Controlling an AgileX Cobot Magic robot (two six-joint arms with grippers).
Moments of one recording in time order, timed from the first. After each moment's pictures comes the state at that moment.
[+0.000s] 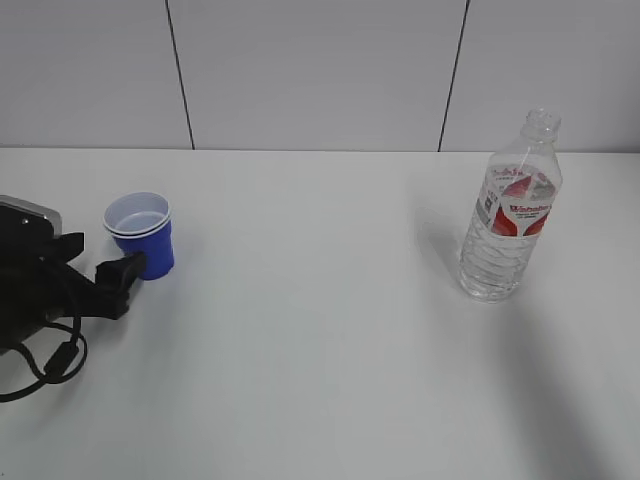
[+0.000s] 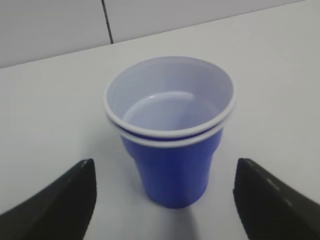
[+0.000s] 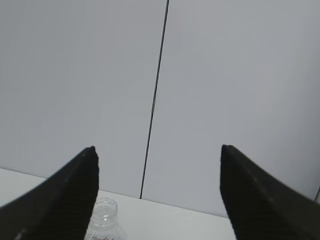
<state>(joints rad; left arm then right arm) -0.19 2.04 -0.48 0.11 -1.15 0.06 0.01 0.81 -0.52 -0.32 -0.30 0.06</state>
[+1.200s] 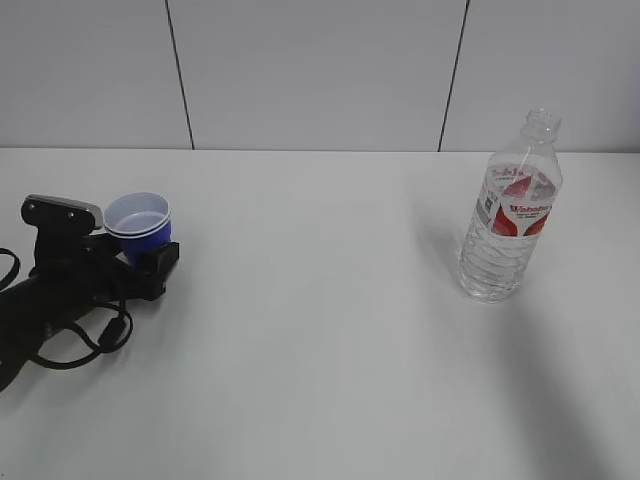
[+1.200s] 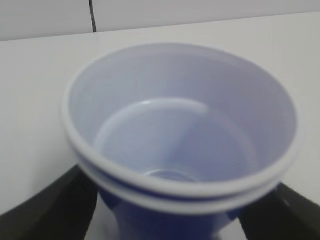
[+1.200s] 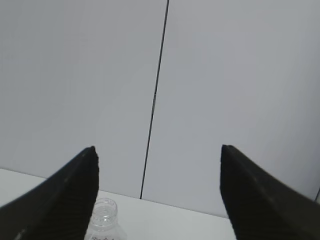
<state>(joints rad) -0.19 2.24 -0.70 0.17 -1.15 -0.08 0.01 0.81 -0.52 -0.32 -0.30 0.06</state>
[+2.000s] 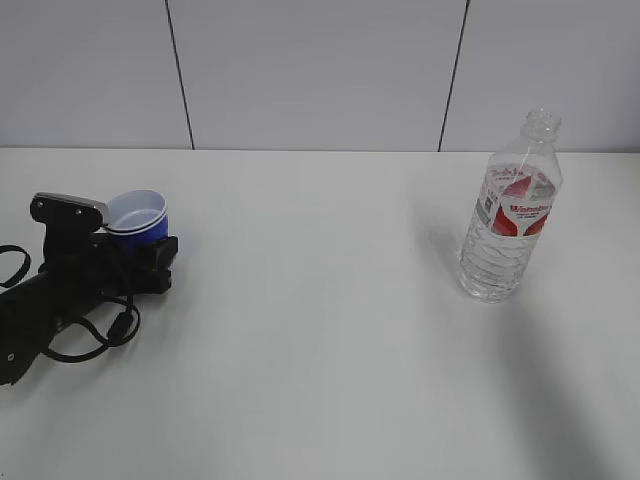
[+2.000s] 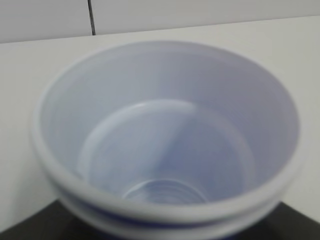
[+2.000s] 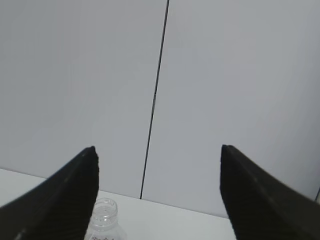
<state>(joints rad) -0.19 2.28 -0.75 0.17 -1.15 -0.09 0.01 0.81 -0.52 -0.32 -0.30 0.06</state>
